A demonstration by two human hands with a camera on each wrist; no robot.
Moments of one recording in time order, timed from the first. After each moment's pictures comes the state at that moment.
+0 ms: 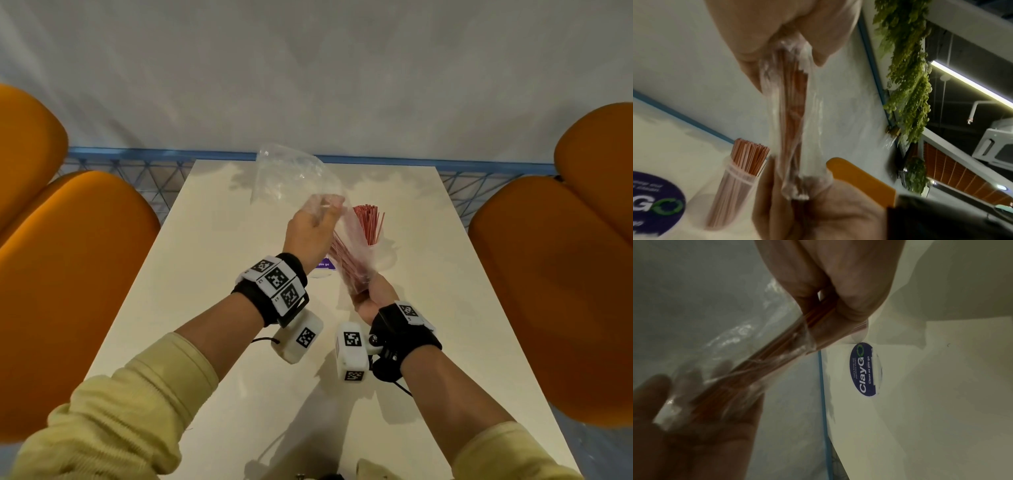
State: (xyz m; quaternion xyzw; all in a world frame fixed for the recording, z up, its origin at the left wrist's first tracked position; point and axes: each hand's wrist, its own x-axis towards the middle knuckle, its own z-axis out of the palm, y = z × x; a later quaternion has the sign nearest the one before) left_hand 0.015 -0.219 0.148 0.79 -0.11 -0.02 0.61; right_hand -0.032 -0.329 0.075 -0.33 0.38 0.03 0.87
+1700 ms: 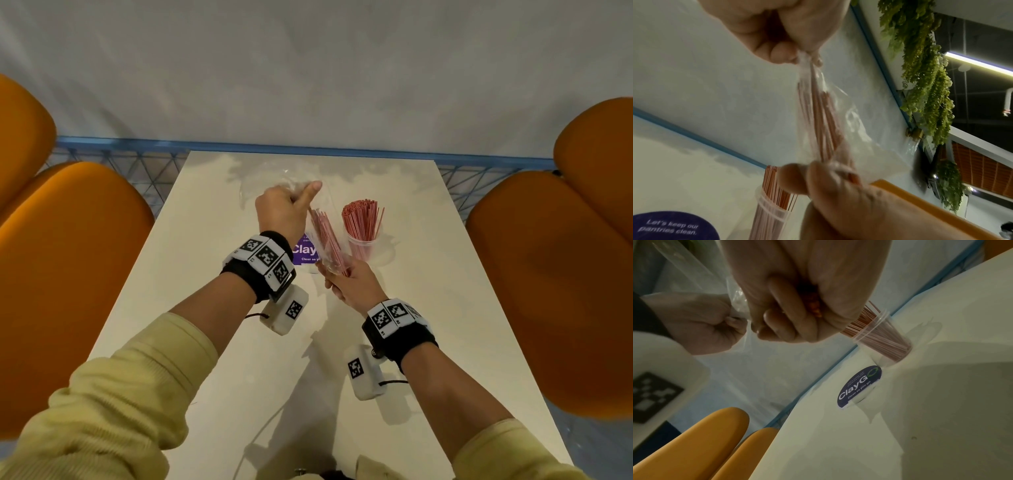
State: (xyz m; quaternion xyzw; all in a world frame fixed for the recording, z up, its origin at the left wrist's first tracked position) left_hand 0.051 -0.199 0.152 0.83 -0.03 0.12 0.54; right_hand -0.034 -0.314 0.082 -0.73 0.10 0.07 0.67
